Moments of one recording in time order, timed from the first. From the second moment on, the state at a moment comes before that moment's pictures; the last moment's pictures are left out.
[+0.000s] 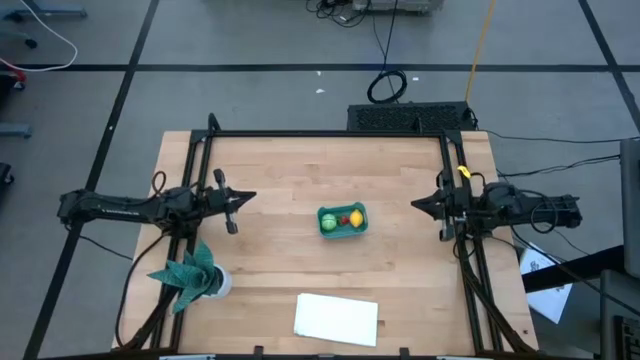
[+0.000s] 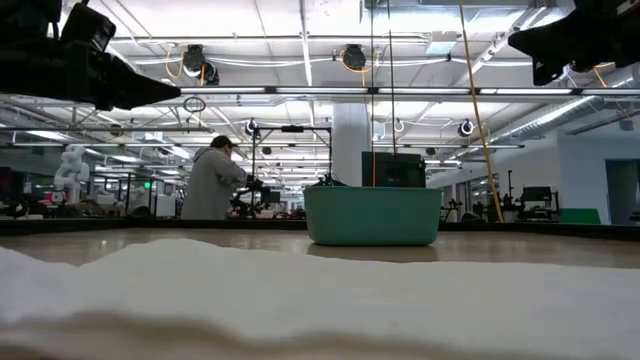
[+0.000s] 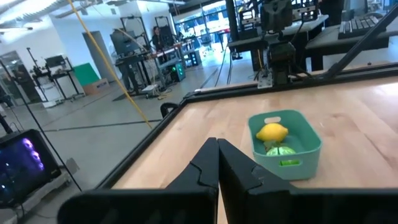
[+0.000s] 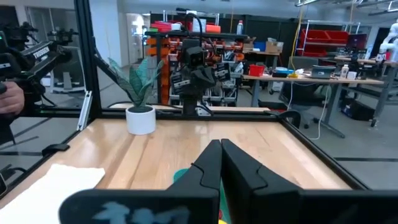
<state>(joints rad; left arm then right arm) -0.02 0.33 0.06 0.27 -0.29 0.24 0.09 0.06 0.23 -0.15 0.13 -0.03</state>
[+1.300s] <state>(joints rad) -0.01 0.44 0.18 0.13 -0.27 0.03 0.06 0.25 0.10 0.05 0.21 0.02</state>
